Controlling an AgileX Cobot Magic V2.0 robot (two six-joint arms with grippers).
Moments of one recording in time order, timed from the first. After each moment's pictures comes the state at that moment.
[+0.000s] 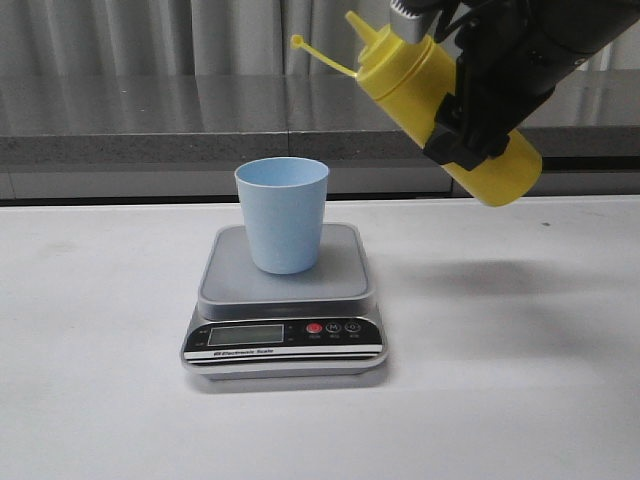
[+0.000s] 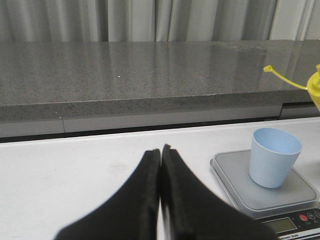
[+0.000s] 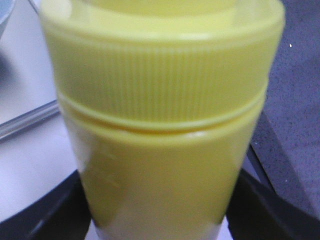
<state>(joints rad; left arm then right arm) -0.15 0.16 -0.36 -0.15 0.37 0.04 0.41 1.61 -1.03 -0.50 0.12 -0.26</state>
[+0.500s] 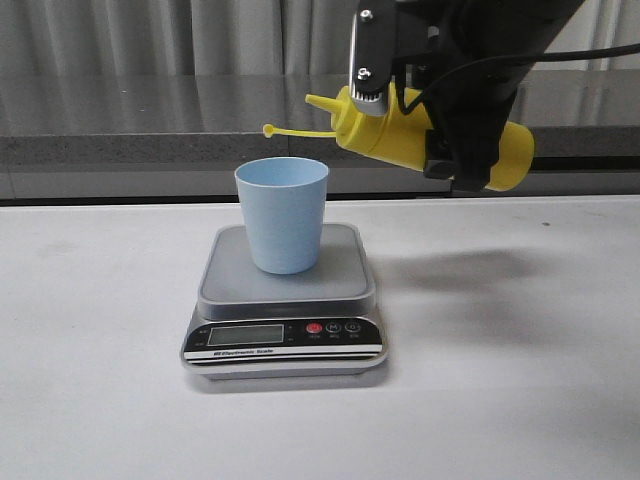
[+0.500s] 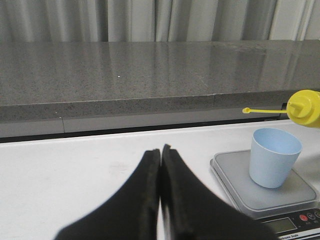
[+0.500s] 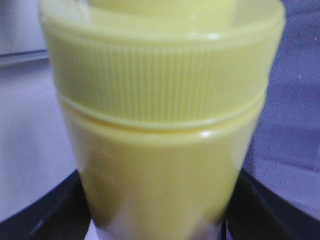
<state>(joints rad) -0.15 0.16 -0.36 -0.15 0.37 0.04 0.52 1.74 -1.19 -0.86 0.37 -0.27</state>
